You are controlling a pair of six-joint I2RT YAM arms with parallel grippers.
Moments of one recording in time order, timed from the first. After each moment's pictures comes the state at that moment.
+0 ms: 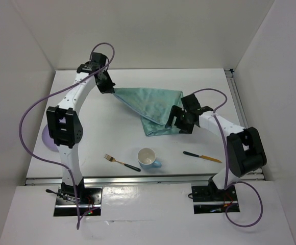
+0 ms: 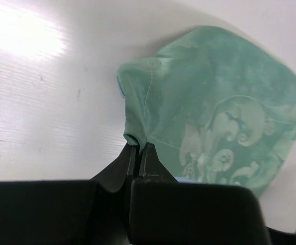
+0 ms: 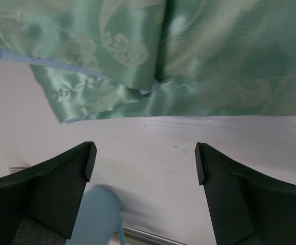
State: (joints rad) left arm -0.16 2.08 1.97 -0.92 0.00 -0.66; right arm 0.33 1.54 0.98 -0.47 -0.12 0.65
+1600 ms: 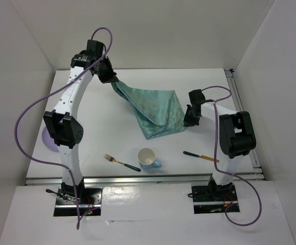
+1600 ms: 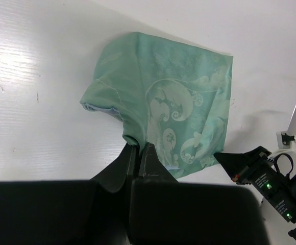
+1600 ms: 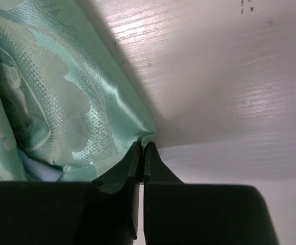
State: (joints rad) left arm -0.18 2.06 2.25 -1.04 0.15 -0.61; right arm 0.17 1.81 1.11 -0.46 -0.01 0.51
